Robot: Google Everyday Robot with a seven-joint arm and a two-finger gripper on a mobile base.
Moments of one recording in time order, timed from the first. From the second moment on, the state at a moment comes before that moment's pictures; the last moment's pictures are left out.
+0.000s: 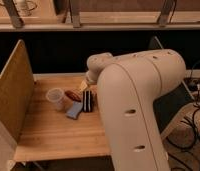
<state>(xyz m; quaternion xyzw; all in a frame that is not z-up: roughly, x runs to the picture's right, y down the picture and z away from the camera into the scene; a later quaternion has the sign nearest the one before) -0.043 -0.011 0.895 -0.25 0.00 0.50 0.83</state>
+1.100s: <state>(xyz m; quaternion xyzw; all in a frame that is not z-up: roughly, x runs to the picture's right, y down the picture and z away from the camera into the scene) -0.061 0.009 0.949 -0.28 0.01 0.49 0.83</state>
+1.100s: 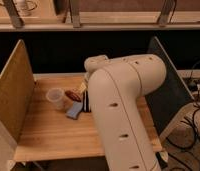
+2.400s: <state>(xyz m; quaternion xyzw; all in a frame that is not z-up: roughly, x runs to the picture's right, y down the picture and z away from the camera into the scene) -0.071 0.060 0.979 -0.37 0.00 0.49 0.79</state>
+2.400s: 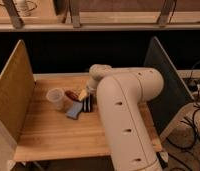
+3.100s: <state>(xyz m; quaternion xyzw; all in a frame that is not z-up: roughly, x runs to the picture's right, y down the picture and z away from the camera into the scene) -0.072 0.047 0.980 -0.36 -0.01 0.48 0.80</state>
